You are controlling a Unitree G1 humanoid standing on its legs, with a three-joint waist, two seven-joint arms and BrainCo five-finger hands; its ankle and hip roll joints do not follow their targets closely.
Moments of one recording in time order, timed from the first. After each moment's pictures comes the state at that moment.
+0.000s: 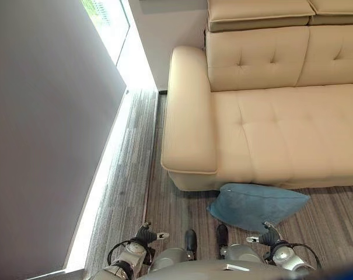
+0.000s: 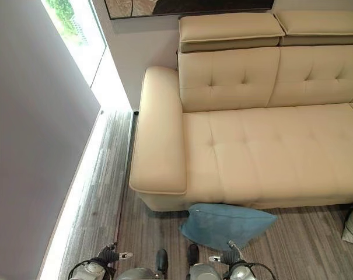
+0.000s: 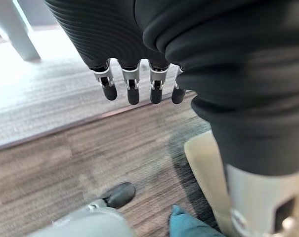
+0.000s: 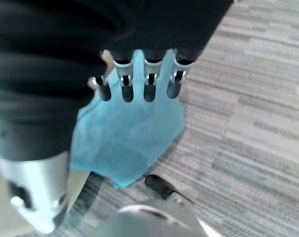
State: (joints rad) left arm -0.09 0.19 -0.31 1.24 -0.07 -0.06 0.16; right arm -0.11 -0.24 0.37 1.18 -0.07 -0.08 -0.24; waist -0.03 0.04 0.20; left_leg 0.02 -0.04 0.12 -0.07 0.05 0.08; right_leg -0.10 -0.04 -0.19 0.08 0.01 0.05
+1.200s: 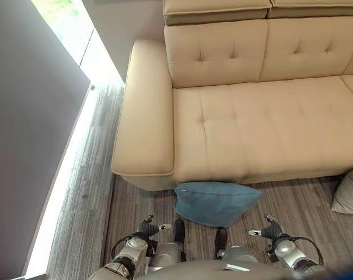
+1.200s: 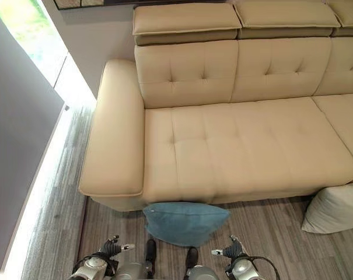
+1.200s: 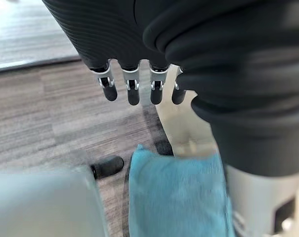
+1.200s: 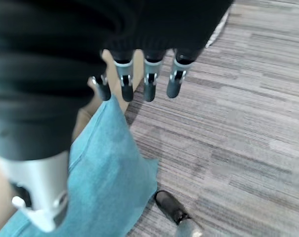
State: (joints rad) left arm -0.12 0.18 -0.27 1.22 -0.16 -0.07 0.16; right arm -0.12 -0.25 0.34 1.18 -0.05 -0.07 -0.24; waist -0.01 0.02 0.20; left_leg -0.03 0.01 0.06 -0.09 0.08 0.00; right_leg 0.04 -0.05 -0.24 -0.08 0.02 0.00
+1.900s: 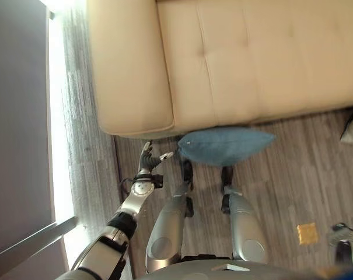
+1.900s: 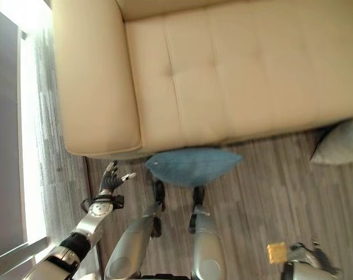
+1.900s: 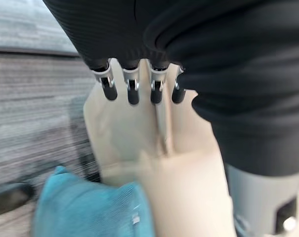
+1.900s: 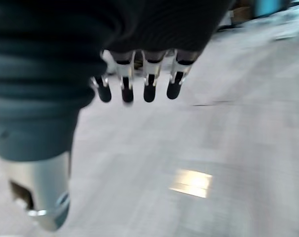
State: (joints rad) left arm -0.36 0.23 -0.36 0.79 -0.35 -0.21 0.42; right arm -0.35 -0.43 -0.38 1.48 0.89 -0.19 -0.57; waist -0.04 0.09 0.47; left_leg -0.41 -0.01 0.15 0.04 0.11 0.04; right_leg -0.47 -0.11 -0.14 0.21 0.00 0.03
